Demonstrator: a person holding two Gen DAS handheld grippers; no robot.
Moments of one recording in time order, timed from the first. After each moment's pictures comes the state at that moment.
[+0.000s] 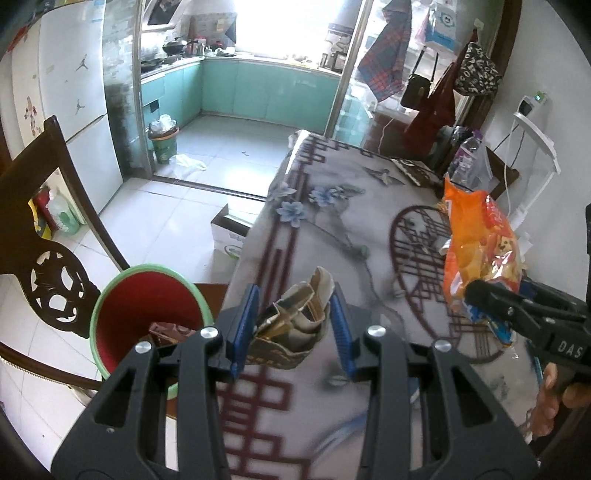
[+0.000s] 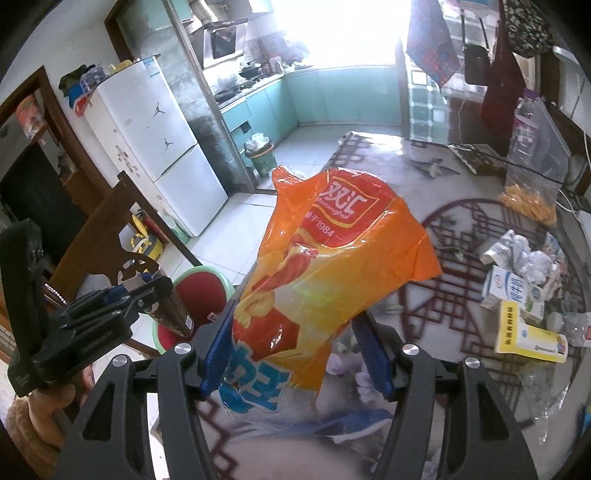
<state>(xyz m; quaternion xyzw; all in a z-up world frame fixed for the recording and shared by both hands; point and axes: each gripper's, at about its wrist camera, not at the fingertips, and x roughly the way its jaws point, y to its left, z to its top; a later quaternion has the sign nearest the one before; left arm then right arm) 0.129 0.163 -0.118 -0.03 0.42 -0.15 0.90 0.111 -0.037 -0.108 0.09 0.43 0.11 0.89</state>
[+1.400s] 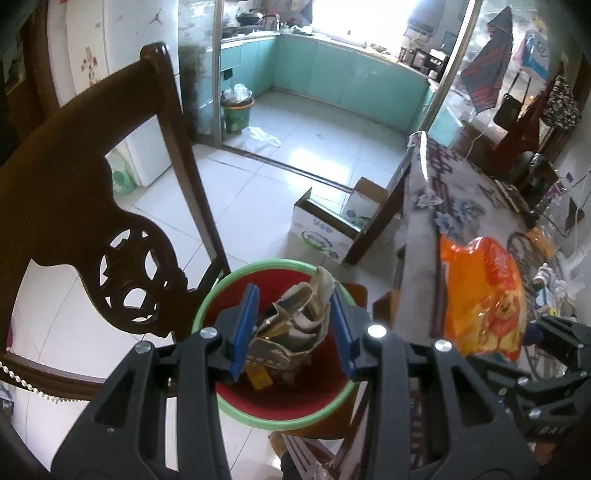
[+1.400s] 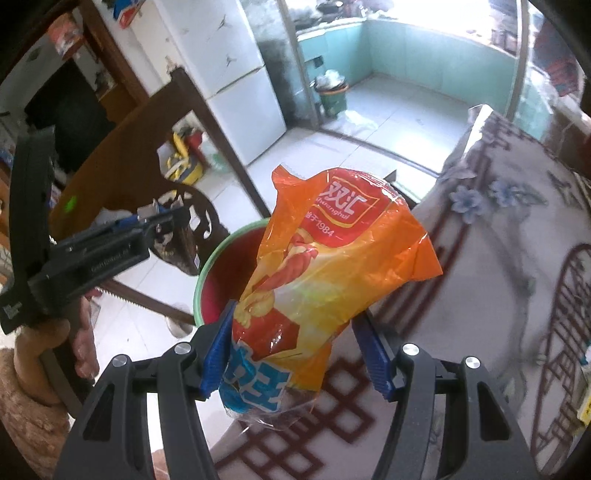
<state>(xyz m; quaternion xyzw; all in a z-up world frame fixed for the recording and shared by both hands) 0.205 0.345 -0.172 -0.06 0.46 -0.04 0.88 0.203 0.164 -0.188 0.00 0.53 0.23 0.82</state>
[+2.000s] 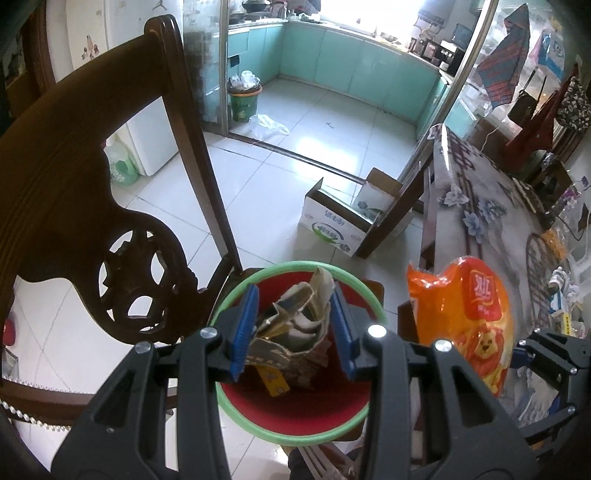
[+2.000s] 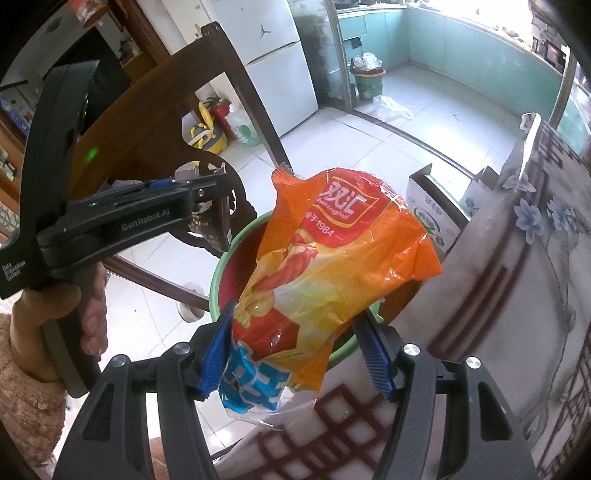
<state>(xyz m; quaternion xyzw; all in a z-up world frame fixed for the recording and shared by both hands) 0.236 0.368 -0.194 -0.06 0.49 -0.03 0.87 0.220 0.210 -0.213 -0.04 0.55 0.28 0.79</state>
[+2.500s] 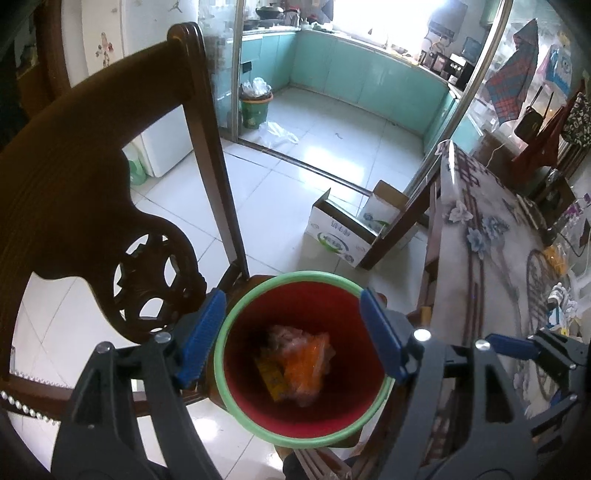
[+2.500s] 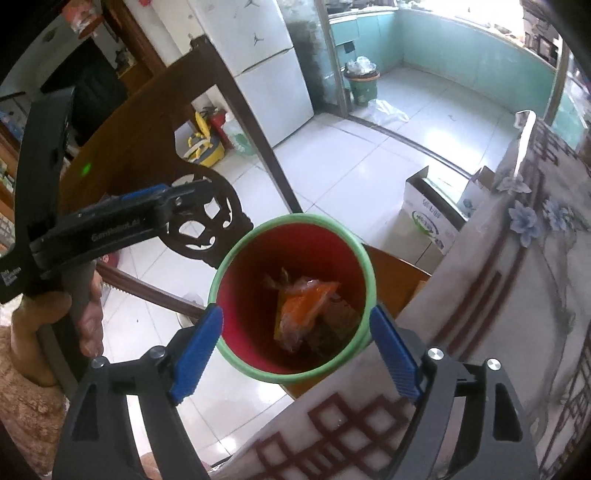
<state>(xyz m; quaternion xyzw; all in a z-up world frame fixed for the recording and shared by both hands) 0.228 0.378 -0.181 -0.08 0.47 -0.01 0.88 0.215 0.187 -0.197 -0.01 0.53 0.26 0.81</state>
